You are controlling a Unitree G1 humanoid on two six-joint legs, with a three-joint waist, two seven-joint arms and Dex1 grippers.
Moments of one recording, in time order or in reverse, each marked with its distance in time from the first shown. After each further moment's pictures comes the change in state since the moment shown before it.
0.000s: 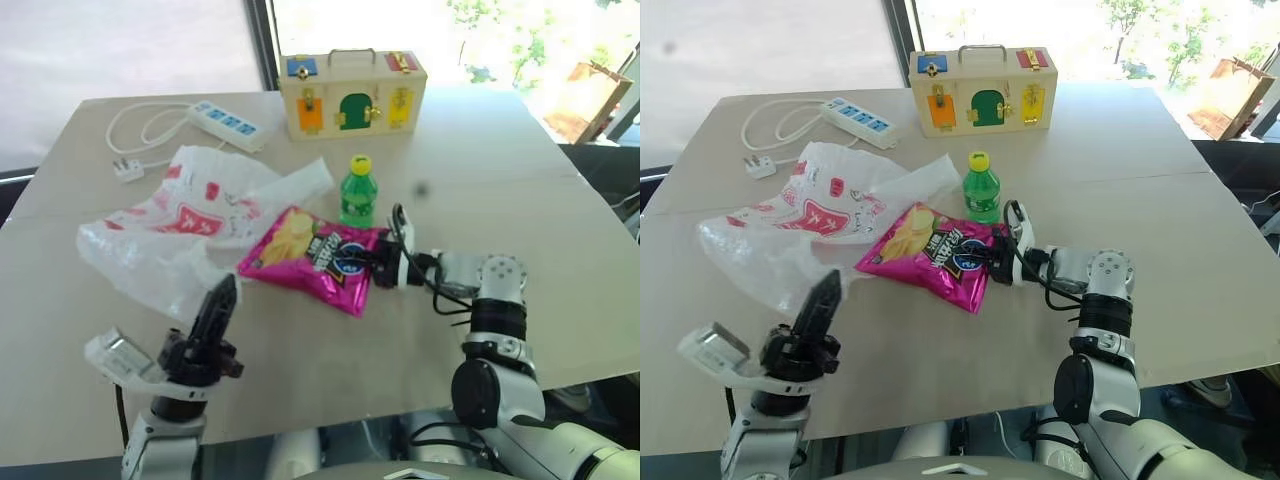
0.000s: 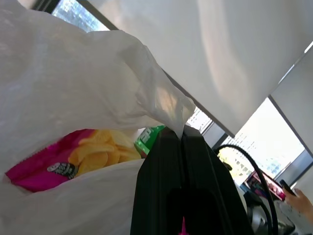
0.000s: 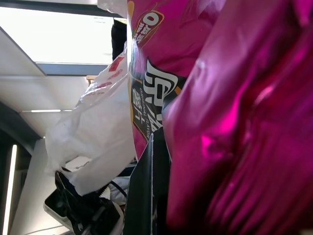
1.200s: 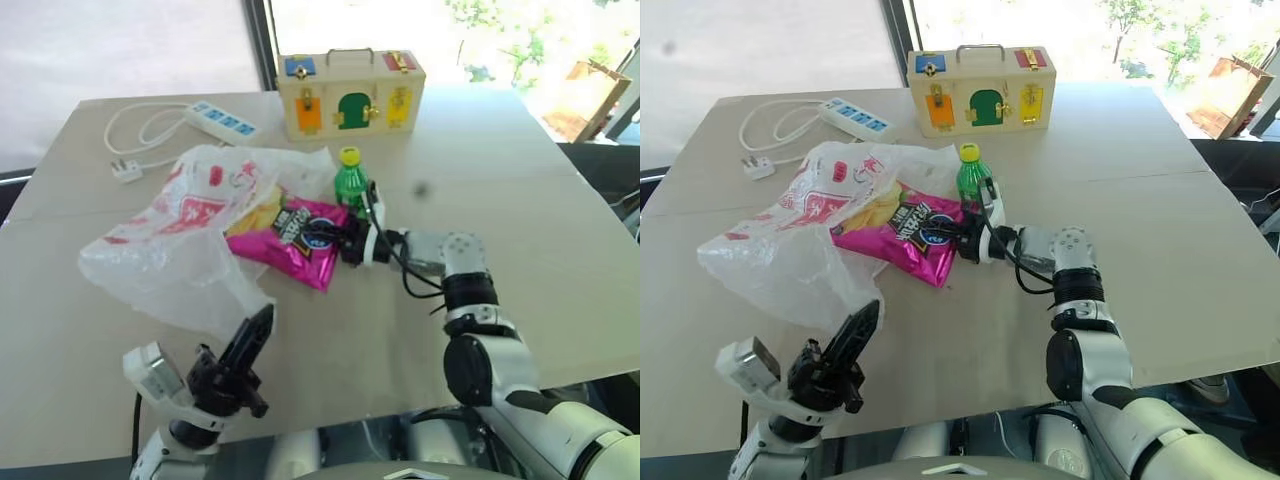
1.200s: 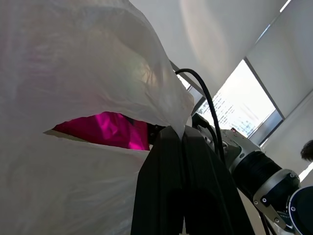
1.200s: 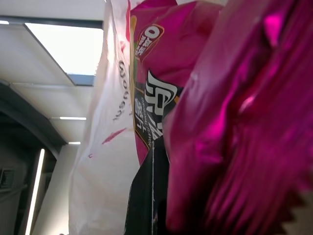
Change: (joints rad) left arm 0.102 0.094 -0.128 0.040 0.136 0.002 -0.176; right arm -0.184 0.005 0.171 0.339 0.034 -0.332 0.145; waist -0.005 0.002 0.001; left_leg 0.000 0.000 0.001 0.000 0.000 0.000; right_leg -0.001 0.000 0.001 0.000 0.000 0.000
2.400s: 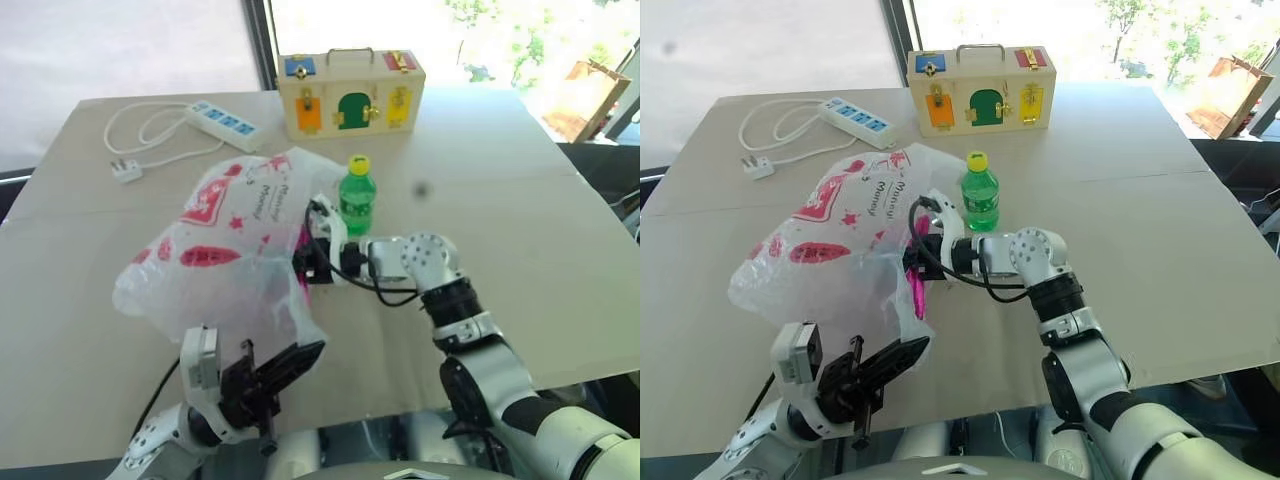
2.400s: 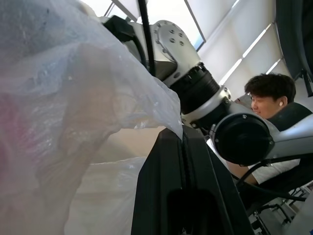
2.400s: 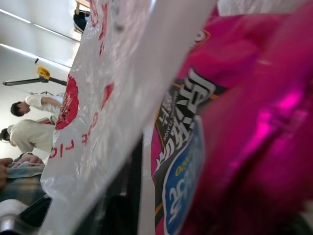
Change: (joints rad) left arm -0.078 0.264 -0.055 0.027 -0.044 0.190 -0.170; right arm 0.088 -0.006 0.473 -0.296 -0.145 -0.109 0.143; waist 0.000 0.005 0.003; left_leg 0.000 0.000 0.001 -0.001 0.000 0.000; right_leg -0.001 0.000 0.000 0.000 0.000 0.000
